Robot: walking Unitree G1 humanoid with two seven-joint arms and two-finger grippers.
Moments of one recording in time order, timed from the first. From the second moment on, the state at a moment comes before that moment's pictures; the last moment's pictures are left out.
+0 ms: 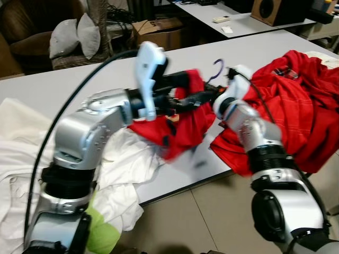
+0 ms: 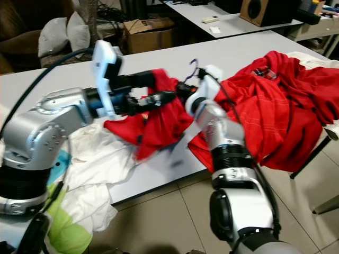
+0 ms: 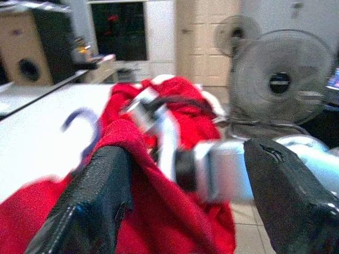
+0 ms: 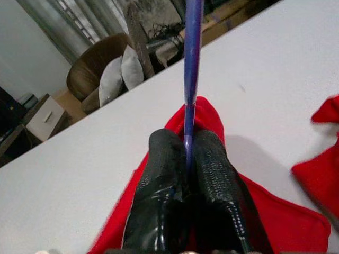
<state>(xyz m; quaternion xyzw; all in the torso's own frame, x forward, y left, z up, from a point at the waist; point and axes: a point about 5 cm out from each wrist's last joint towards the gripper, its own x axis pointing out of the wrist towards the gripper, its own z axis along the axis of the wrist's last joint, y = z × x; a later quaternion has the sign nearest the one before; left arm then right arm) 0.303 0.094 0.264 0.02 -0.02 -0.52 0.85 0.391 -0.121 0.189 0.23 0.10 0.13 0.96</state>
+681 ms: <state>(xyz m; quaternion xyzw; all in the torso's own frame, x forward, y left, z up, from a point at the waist) 0.264 0.106 0.219 0.16 0.14 -0.63 0.75 0.388 -0.138 0.181 0.18 0.10 0.12 0.97</state>
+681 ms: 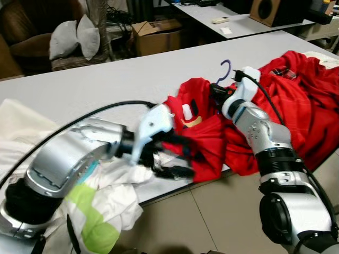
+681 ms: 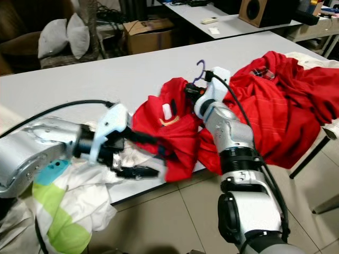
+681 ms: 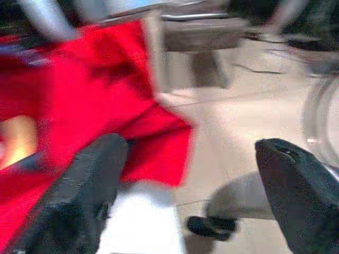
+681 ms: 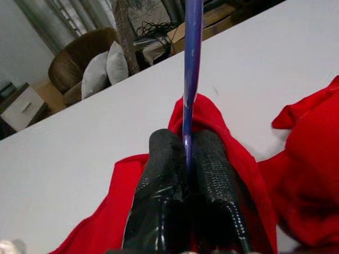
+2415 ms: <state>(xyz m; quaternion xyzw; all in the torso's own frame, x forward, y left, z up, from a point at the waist) 0.261 0.139 0.145 0.01 0.06 -0.23 0.97 0.207 -0.176 0.169 -0.03 0.09 0.31 0.95</state>
